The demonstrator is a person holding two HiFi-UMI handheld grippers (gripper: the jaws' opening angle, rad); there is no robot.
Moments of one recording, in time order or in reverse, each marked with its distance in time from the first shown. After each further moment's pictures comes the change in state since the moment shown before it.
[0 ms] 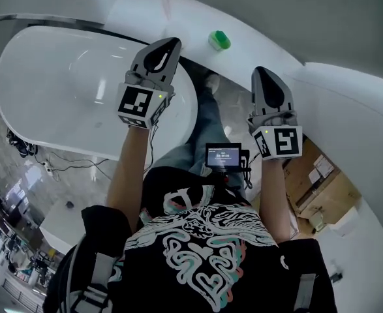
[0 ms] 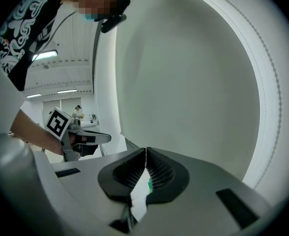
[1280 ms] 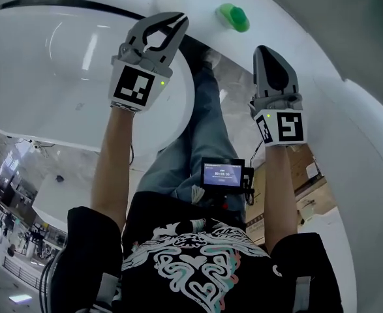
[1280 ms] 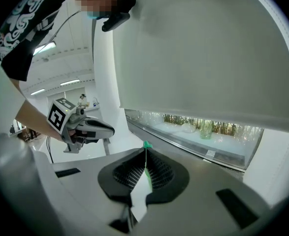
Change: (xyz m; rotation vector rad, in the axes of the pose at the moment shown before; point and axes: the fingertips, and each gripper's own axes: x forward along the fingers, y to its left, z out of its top) left arm 0.075 0.019 -0.133 0.244 0.136 -0.130; right arm 0.082 -0.024 -0.144 -0.008 0.158 0.074
